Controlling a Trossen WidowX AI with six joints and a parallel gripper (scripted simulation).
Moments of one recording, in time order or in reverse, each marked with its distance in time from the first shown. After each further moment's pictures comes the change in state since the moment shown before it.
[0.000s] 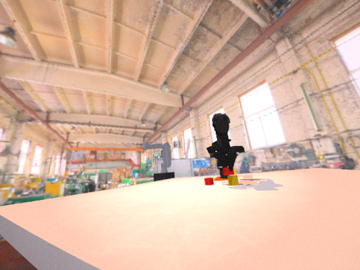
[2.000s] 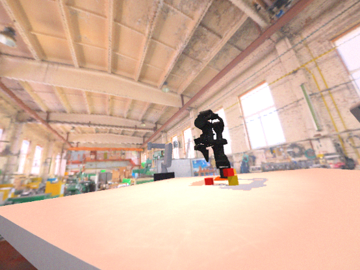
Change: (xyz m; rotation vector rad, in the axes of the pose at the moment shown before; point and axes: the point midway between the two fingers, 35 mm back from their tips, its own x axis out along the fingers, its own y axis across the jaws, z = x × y) arm -0.052 -0.071 0.036 -0.291 -0.012 -0.011
